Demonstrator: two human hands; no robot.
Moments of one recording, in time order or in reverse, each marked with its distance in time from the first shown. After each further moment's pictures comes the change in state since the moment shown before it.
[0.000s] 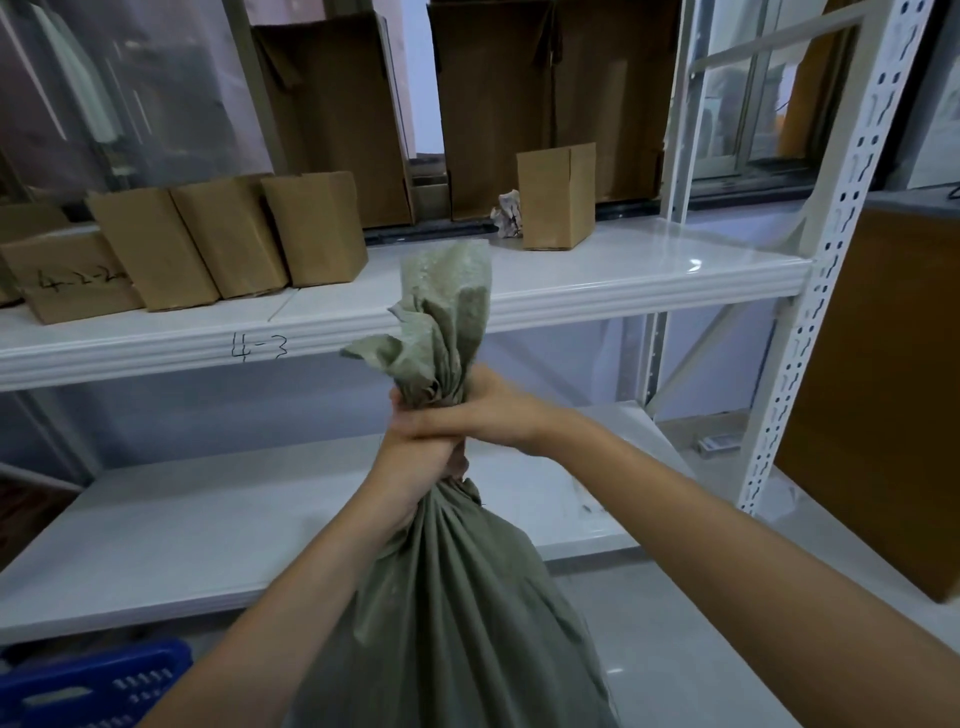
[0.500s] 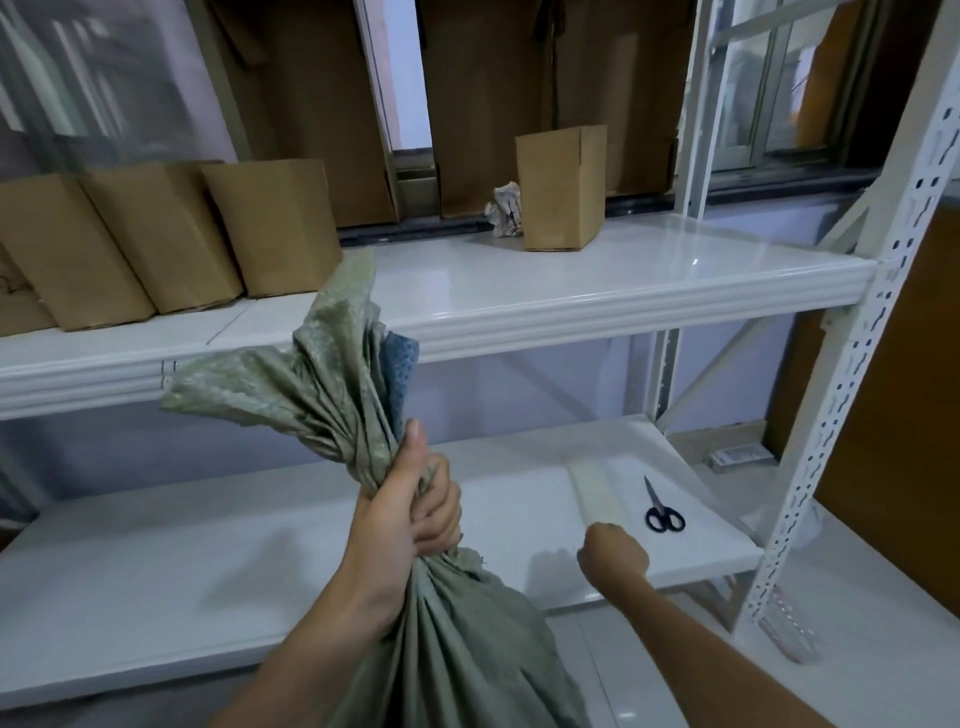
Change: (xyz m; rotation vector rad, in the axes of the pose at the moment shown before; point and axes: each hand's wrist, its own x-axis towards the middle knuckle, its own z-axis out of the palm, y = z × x) left_hand 0.035 -0.028 -0.002 -0.421 -0.319 0.053; right_hand -0.013 0.313 -0.061 -0.892 0.396 0.951
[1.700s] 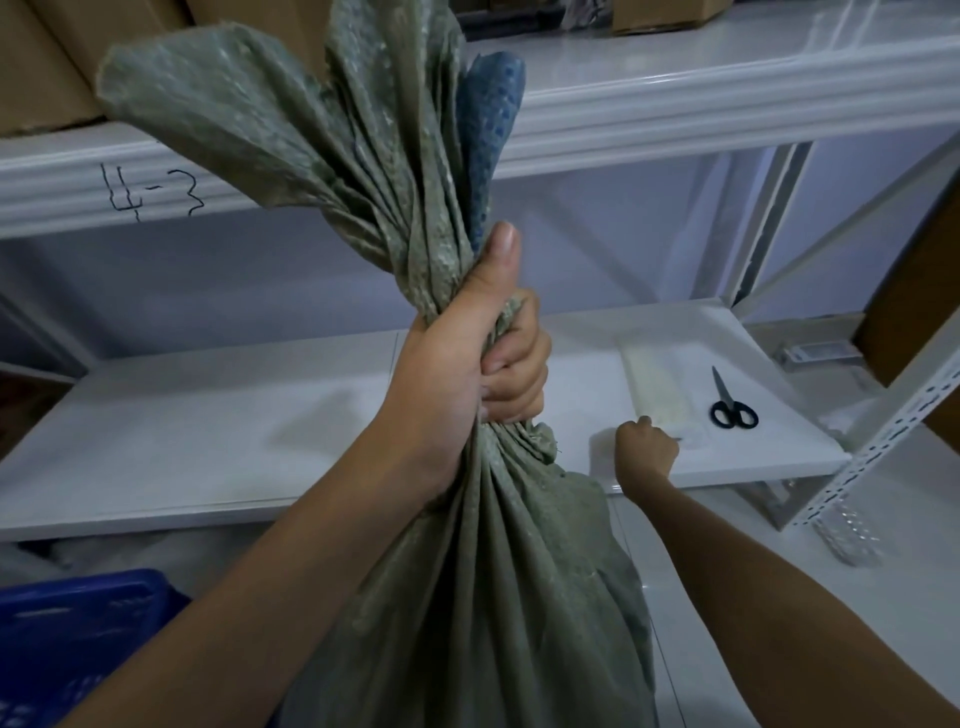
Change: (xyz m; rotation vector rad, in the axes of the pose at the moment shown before) left_hand 0.024 -0.023 0.000 -0.006 -0.093 -0.069; right_hand 0.063 -0.009 0.087 -0.257 0.063 -0.003
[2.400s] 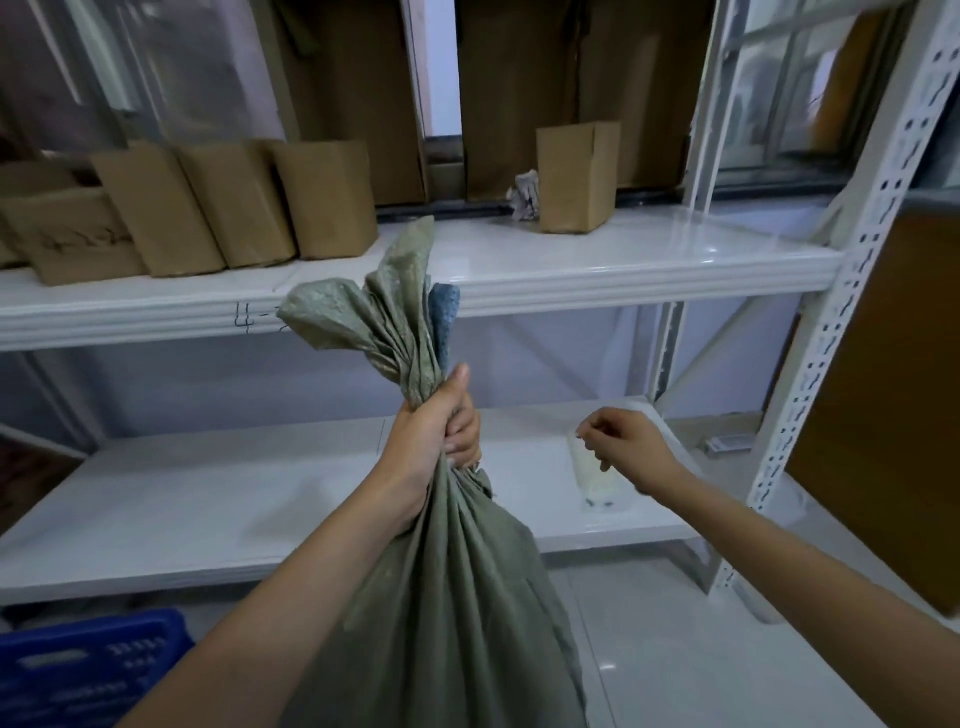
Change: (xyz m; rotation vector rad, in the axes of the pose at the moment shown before) left_hand -0.047 0.023 0.021 0.020 0.159 -0.004; right_hand -0.163 0.071 -0.231 1.007 0.106 -0.395
